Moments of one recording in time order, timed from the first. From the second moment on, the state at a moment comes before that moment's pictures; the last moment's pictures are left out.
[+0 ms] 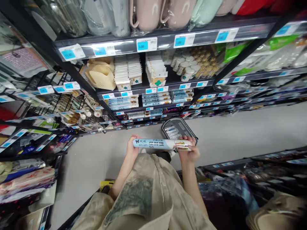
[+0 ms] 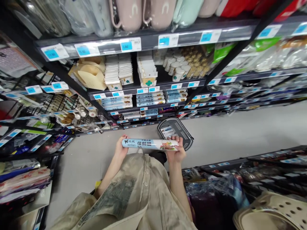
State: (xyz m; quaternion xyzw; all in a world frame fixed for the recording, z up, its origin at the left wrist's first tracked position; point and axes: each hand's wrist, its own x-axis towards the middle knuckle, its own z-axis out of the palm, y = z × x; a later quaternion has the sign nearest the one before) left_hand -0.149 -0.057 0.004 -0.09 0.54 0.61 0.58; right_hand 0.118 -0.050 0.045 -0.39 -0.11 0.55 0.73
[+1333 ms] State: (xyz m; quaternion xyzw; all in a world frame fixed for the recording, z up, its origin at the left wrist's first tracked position) left_hand -0.144 -0.002 -0.002 0.71 0.49 0.09 0.50; right_hand 0.174 -0.066 -0.027 -0.54 0.12 0.40 0.73
